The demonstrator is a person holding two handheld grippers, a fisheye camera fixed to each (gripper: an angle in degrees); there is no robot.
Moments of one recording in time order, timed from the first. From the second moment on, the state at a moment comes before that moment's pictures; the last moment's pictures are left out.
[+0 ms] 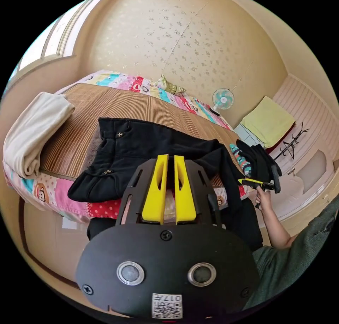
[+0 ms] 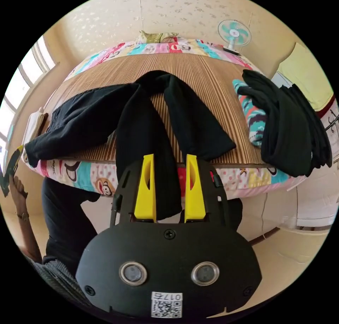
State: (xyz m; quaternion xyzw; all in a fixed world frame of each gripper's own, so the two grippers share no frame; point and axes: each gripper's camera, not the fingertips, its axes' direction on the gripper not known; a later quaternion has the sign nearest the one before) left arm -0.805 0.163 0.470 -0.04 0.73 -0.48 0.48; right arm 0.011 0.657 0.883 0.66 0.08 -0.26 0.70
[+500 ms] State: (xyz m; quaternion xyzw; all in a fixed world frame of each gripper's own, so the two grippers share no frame) left arm -0.803 0.117 0.507 -0.14 0.80 -0.45 0.38; right arm 0.155 0.765 0.759 0.72 0.08 -0.06 0.69
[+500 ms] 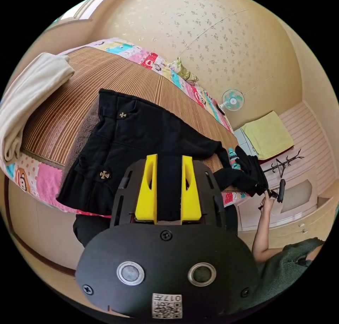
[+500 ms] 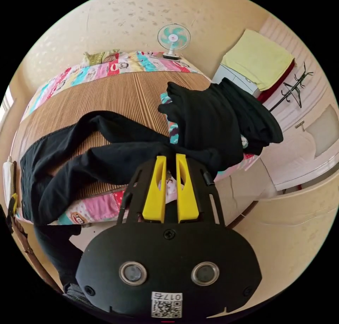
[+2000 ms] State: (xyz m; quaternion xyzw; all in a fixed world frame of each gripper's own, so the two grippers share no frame) left arm -0.897 0.259 0.549 -0.15 0.79 -0.56 0.21; right arm 0.222 0.834 0.661 0.77 -0.15 -0.22 0.58
